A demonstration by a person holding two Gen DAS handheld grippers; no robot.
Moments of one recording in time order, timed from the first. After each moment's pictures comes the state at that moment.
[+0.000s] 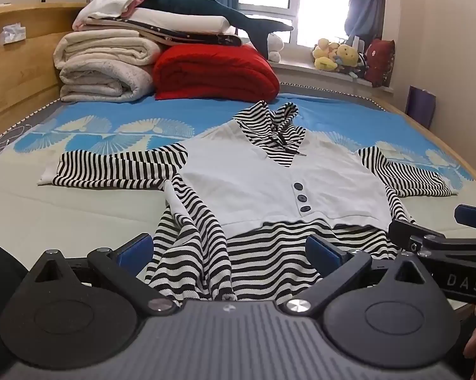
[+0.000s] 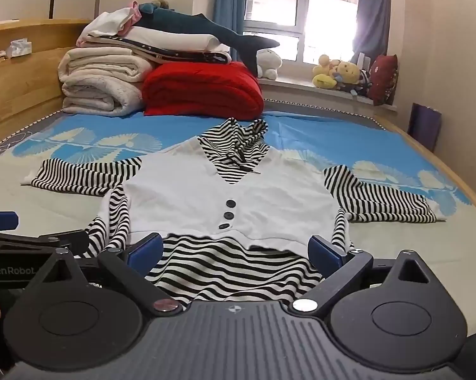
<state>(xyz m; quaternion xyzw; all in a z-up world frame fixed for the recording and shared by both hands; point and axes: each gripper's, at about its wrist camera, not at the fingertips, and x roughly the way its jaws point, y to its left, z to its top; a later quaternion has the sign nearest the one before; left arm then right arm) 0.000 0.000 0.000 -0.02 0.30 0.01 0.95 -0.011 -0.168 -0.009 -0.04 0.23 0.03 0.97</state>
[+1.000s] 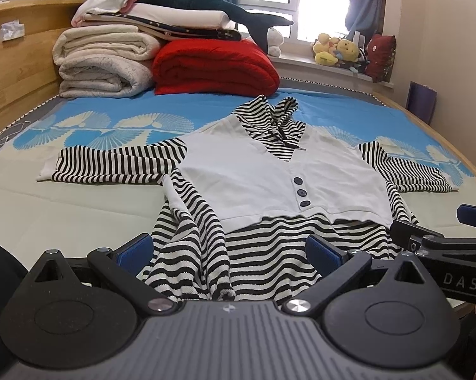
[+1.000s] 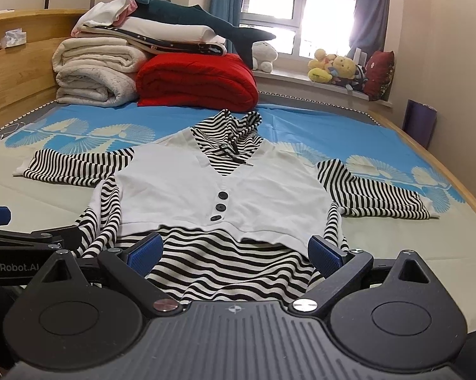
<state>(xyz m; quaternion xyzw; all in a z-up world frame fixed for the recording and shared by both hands) 0.004 -0.001 -0.006 -0.02 0.30 0.00 0.96 -0.008 -0.168 -0.011 -0.04 0.24 0.02 0.97</state>
